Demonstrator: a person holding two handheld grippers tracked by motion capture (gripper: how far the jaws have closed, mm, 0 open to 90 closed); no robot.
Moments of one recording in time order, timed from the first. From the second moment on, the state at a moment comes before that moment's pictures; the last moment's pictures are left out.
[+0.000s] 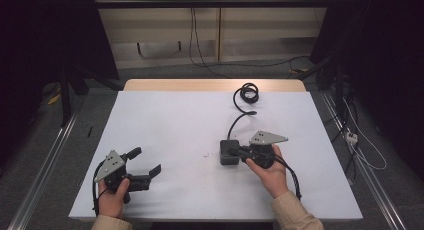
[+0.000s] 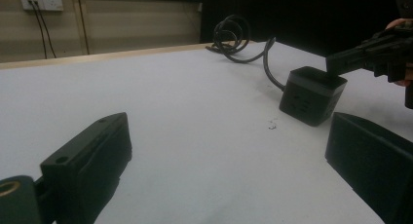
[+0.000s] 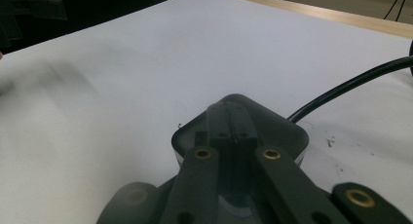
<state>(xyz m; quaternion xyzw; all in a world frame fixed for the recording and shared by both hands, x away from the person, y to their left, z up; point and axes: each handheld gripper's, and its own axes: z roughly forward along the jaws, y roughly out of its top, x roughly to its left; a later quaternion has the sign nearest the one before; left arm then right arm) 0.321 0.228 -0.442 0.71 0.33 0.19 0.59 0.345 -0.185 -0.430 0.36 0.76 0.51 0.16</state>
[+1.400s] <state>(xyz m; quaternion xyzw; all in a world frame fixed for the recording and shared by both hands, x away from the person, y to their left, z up) 0.320 0.228 -0.442 0.71 0.33 0.19 0.59 0.344 -0.183 -0.433 0.35 0.77 0.50 0.17</state>
